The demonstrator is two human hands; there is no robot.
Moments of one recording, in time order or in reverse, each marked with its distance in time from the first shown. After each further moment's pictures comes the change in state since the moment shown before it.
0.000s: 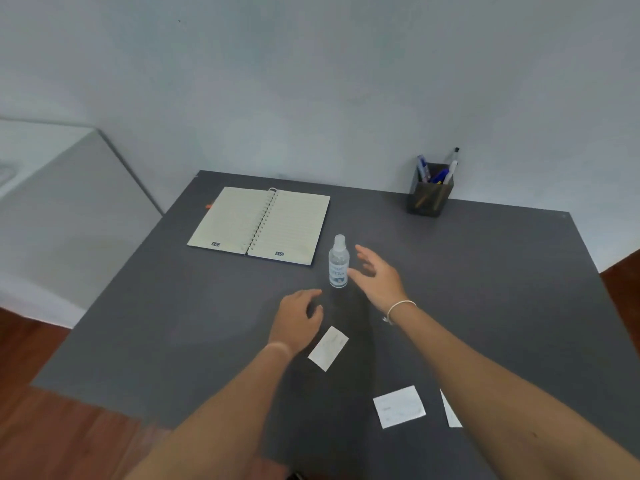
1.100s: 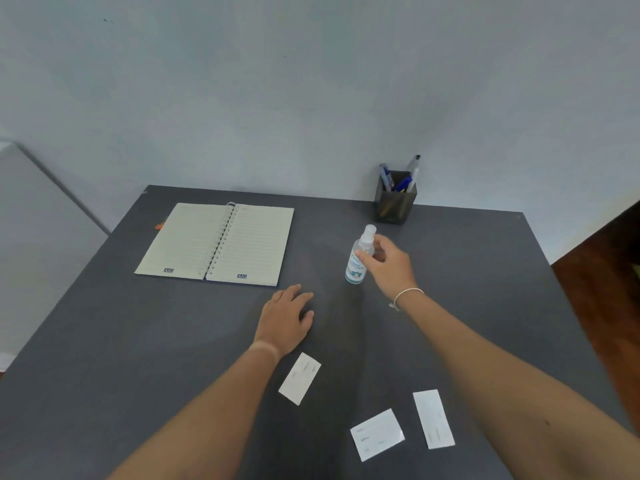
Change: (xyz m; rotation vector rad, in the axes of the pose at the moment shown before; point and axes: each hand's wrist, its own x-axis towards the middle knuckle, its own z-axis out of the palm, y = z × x) left_hand 0.054 0.016 0.016 0.382 -0.125 0.206; right_hand 0.034 -0.009 -0.063 0.067 0.229 -0.011
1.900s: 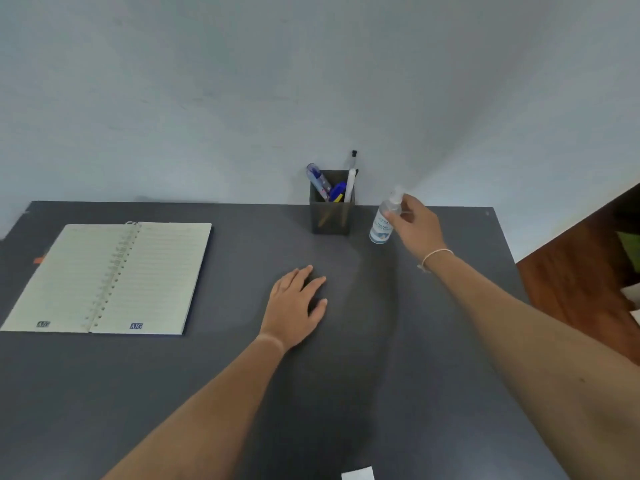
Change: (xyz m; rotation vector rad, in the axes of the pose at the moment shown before) left_hand 0.134 0.111 0.062 0.045 -0.041 0.149; right_hand 0.161 0.057 -0.151 -0.081 0.092 0.036
